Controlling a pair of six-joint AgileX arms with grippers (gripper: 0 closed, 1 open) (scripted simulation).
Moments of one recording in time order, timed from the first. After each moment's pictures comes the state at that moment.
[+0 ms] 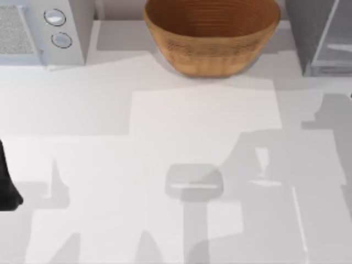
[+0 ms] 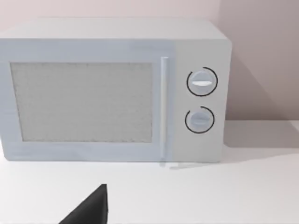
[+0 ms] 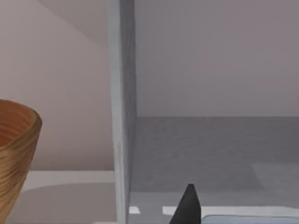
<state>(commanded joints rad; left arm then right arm) 0.00 0.00 0.00 0.00 0.00 0.00 0.01 1.51 0.39 1.11 0.04 0.02</state>
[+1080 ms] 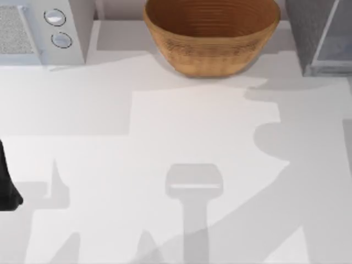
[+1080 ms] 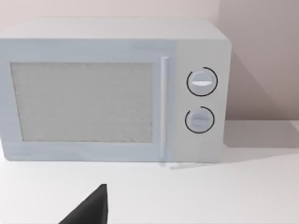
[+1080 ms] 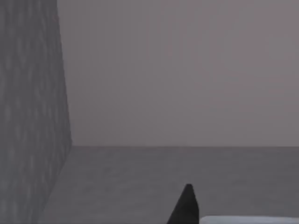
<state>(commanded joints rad) 0.00 0.00 0.00 0.00 0.00 0.00 -0.16 2.17 1.12 1.04 -0.14 0.01</state>
